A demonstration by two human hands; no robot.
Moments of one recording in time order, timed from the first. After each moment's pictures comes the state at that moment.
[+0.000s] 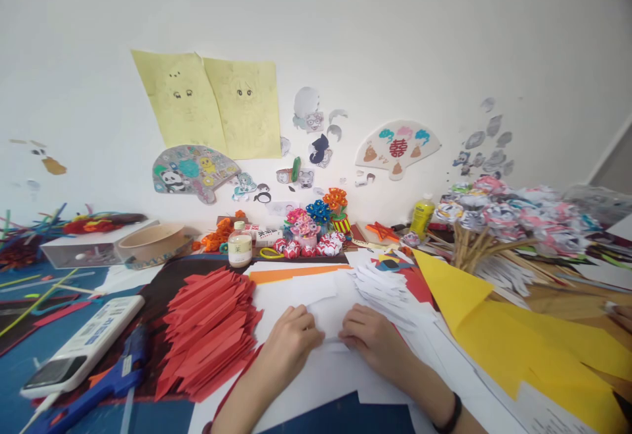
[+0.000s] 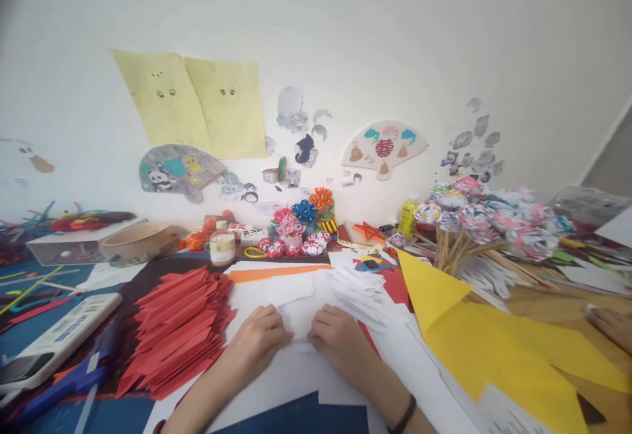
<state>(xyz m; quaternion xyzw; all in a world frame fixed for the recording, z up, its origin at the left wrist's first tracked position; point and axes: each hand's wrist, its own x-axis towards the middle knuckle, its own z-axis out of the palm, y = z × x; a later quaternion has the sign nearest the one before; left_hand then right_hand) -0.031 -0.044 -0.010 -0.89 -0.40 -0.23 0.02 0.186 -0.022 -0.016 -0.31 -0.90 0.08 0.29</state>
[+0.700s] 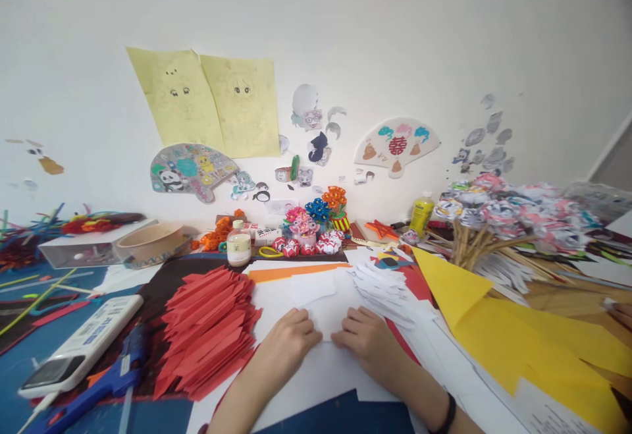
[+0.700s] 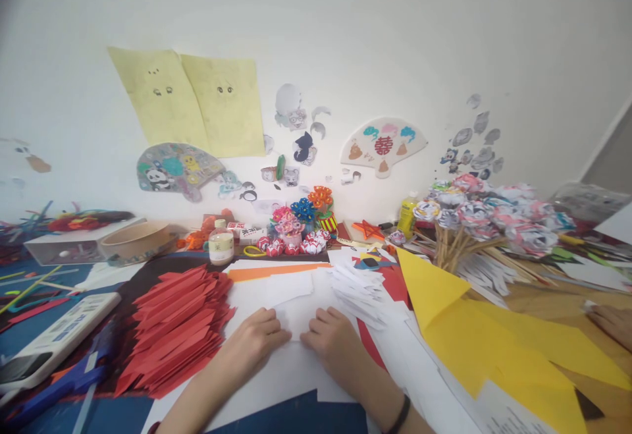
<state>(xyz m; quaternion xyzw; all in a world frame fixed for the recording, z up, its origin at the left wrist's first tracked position) -0.033 -0.044 -0.007 -0.92 -0.37 -0.14 0.06 0.182 -0.022 -0.028 -0.29 -0.93 -0.05 0.21</state>
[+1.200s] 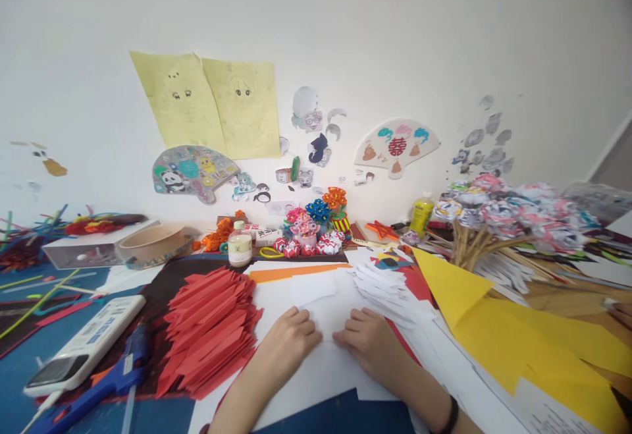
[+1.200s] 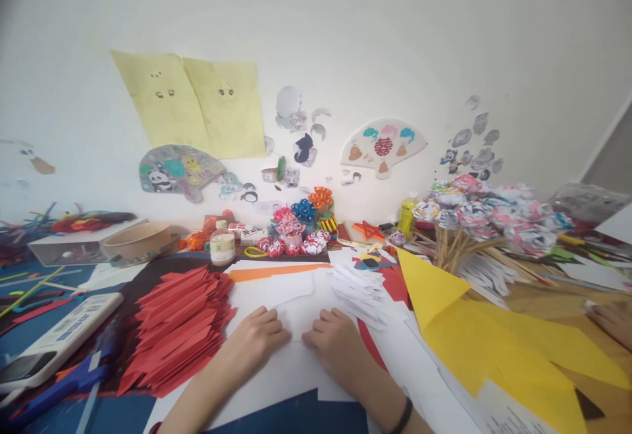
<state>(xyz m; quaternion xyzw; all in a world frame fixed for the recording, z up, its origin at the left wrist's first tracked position) -0.034 -0.043 -0.004 -0.92 -0.35 -0.11 0.13 0.183 -0.027 -0.024 -0.33 -0.92 -0.02 0.19</state>
